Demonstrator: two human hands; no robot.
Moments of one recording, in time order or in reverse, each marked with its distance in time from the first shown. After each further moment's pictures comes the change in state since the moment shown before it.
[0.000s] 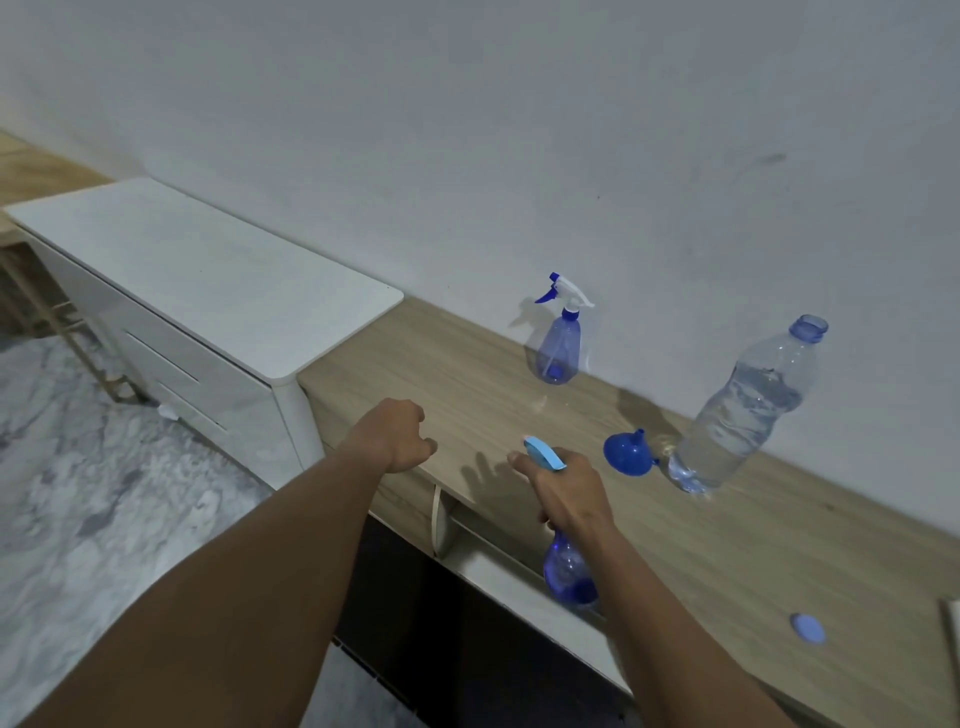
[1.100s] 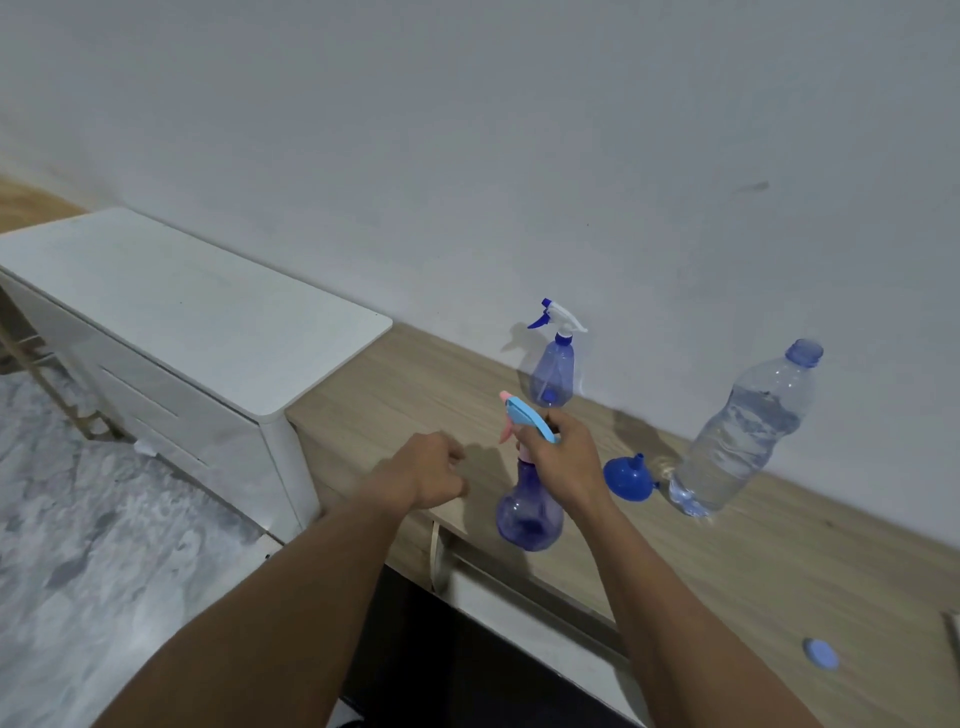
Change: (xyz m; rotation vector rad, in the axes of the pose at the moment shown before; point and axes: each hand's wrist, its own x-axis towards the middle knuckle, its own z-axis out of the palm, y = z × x) left_hand 0.009 0.032 -0.001 -0.258 -0.114 0.087; right_hand 0.027 -0.059 -0.007 0.201 0.101 -0.286
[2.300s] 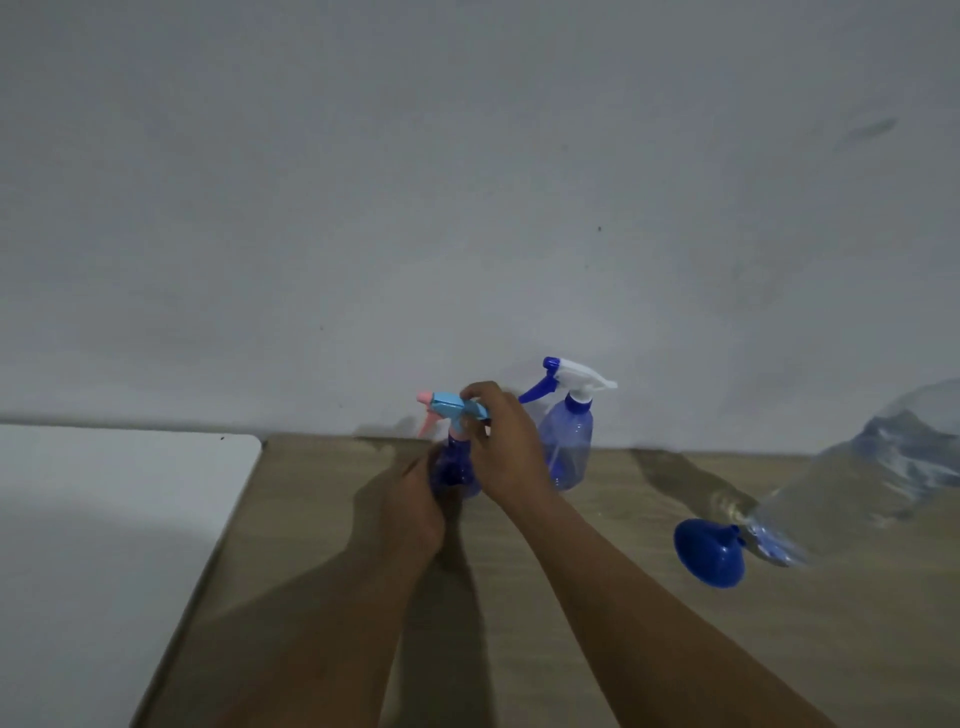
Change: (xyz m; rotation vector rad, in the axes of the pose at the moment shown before) left_hand 0.324 -0.069 -0.013 -0.140 0.099 0.333; right_hand 0.295 0.033 0.132 -0.321 0.361 0.032
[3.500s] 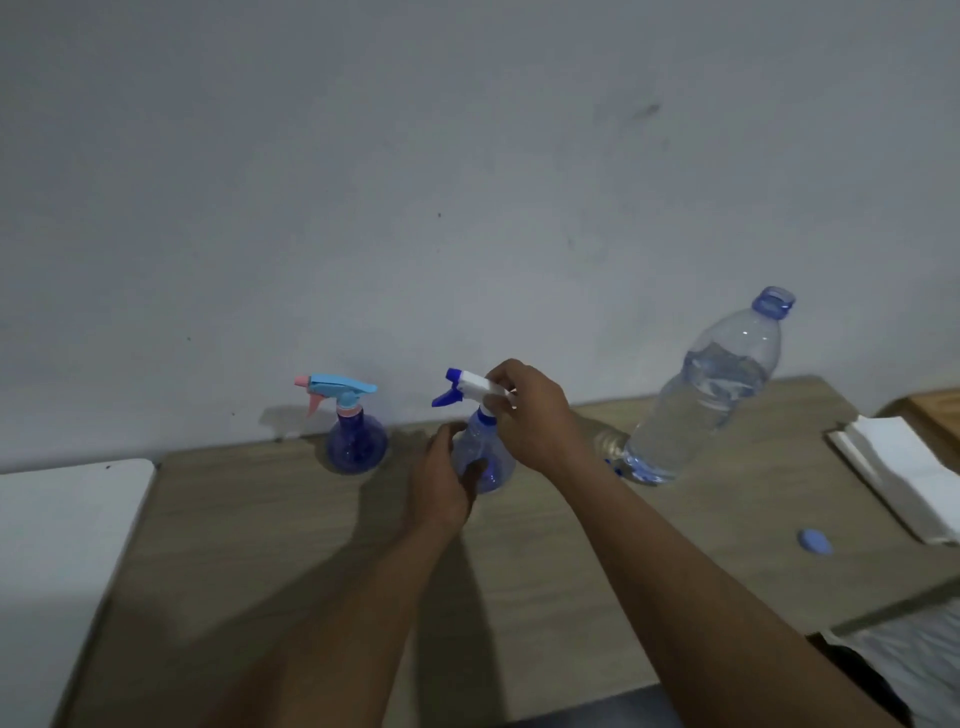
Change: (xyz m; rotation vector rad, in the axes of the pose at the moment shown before) left_hand -0.036 0.115 0.083 -0.316 -0.231 -0.014; right_hand -0.042 0.035 -0.149 -0.173 0.044 0.180
